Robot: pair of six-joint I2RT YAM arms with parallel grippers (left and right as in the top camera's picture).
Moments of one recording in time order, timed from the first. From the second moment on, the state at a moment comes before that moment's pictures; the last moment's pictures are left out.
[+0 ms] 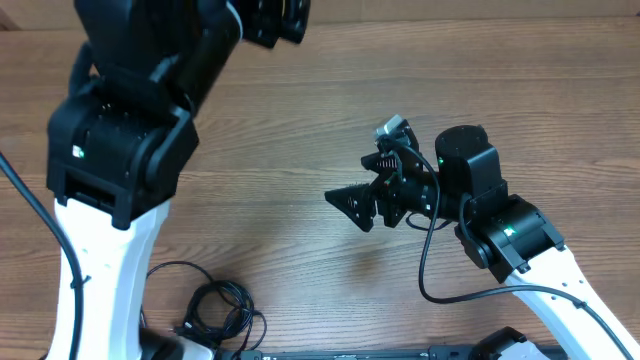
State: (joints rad) left arm -0.42 1.60 2.30 -0.84 -0.10 0.06; right arm 0.49 1.14 1.00 -0.41 -0.58 0.15
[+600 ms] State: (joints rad) left arm -0.42 0.92 1.16 -0.98 -0.31 0.05; right arm 0.49 1.14 1.00 -0.43 -0.47 0.15
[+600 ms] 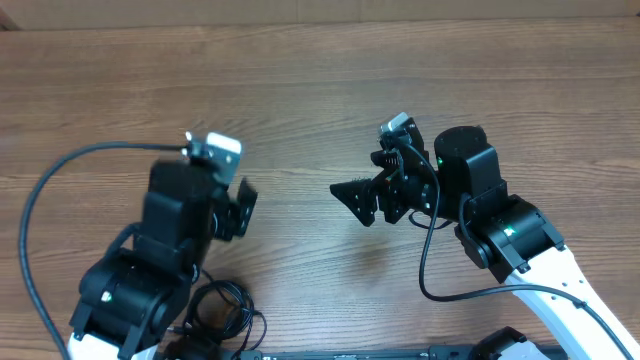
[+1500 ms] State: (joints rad) left arm -0.52 1.05 0.69 -1.18 0.00 -1.15; right arm 0.50 1.14 1.00 -0.45 -0.47 0.12
